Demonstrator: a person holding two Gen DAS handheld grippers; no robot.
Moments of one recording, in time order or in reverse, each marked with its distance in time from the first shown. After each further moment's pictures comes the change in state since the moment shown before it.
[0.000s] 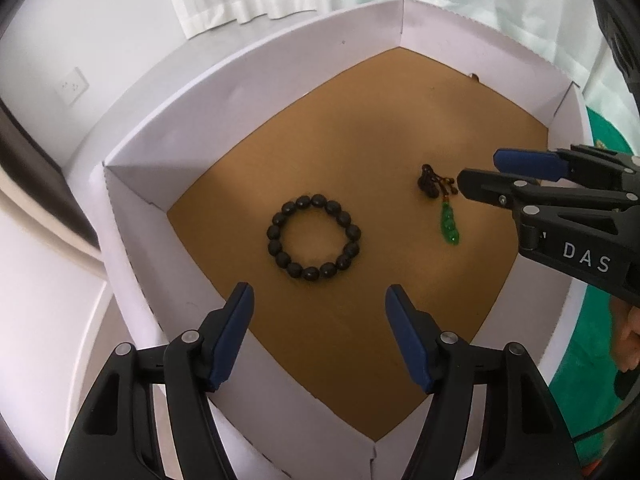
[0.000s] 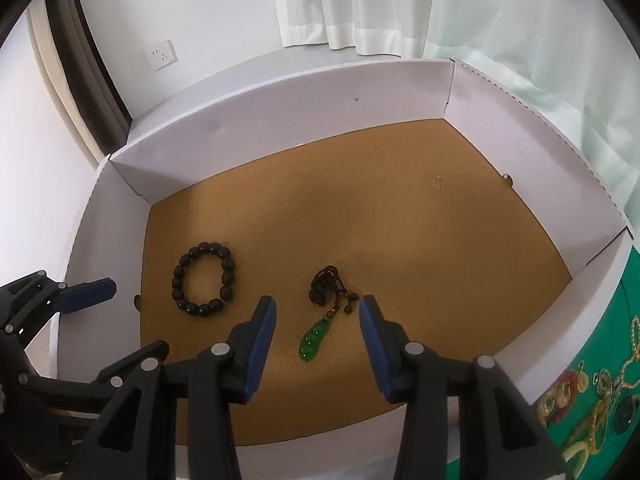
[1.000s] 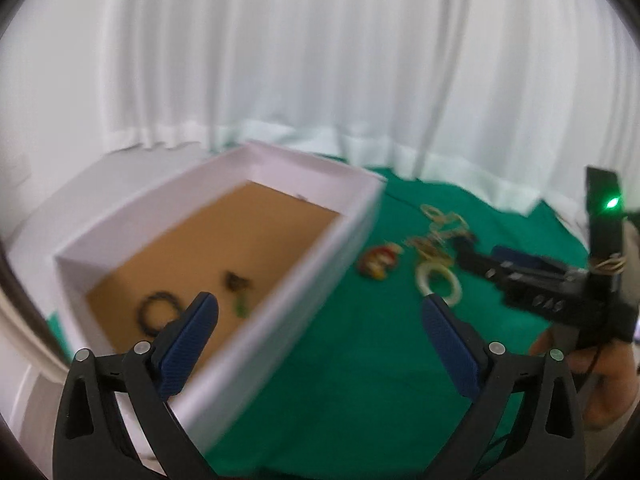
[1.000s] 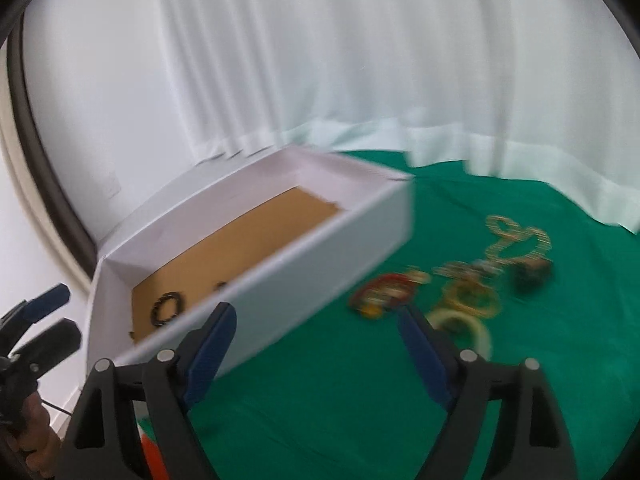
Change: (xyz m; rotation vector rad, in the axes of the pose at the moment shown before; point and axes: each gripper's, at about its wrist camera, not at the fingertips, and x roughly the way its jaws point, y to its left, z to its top) left arm -0.144 -0.096 -0.045 0.126 -0.441 -0.383; right arm -0.184 -0.107 -0.157 0.389 -0.390 -0.213
